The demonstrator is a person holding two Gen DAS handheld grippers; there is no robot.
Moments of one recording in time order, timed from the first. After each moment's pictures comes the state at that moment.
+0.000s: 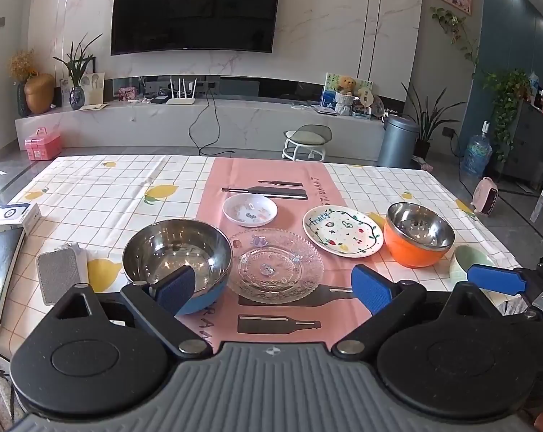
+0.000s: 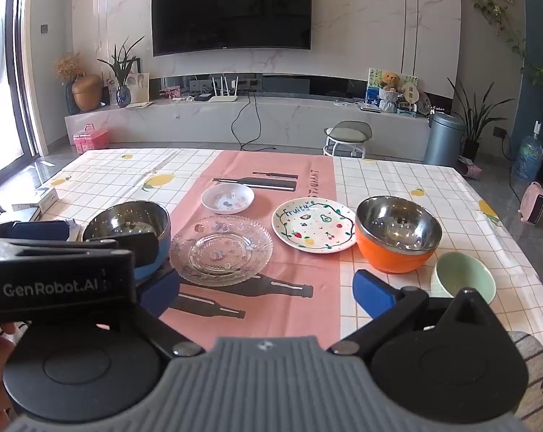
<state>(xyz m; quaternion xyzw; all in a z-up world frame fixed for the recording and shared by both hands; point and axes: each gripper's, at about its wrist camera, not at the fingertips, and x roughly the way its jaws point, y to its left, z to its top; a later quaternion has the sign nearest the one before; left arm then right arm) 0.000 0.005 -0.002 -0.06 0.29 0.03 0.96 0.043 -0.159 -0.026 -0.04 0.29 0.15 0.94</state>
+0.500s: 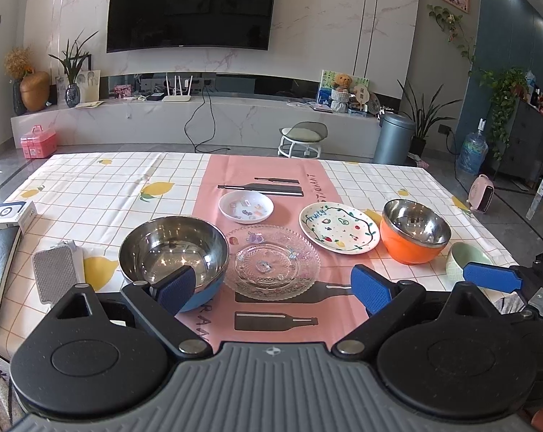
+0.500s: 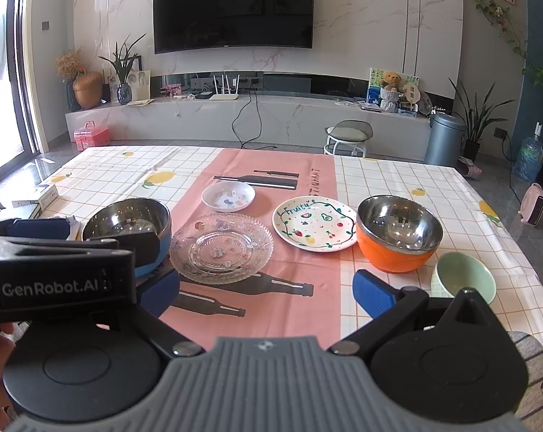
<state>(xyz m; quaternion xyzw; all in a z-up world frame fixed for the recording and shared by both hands) 0.002 0.009 -0.004 -0.06 0.29 0.02 0.95 0.043 -0.159 -0.027 -0.04 0.29 0.15 0.94</state>
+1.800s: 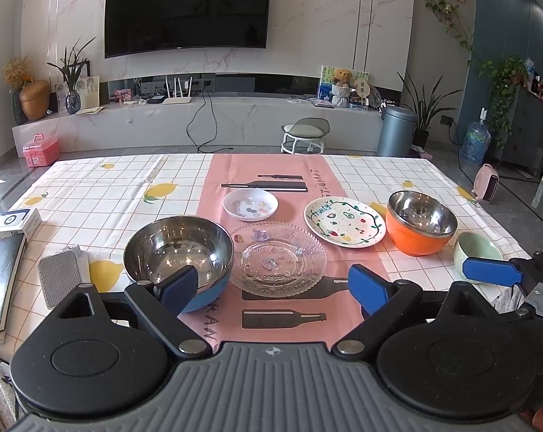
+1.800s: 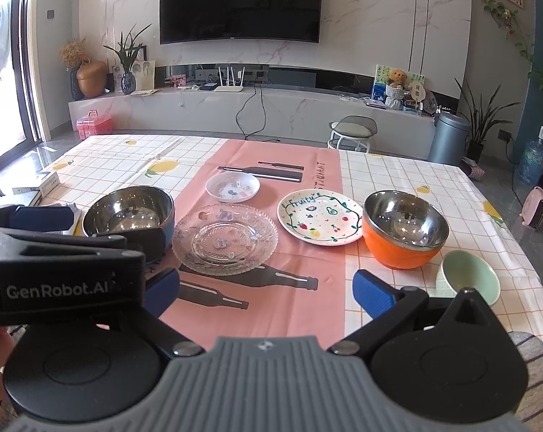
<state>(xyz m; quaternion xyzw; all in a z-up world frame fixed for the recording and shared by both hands) 0.000 0.005 -0.007 -0.04 0.29 0.02 0.95 0.044 -0.151 -0.033 -0.06 0.30 0.15 0.94</state>
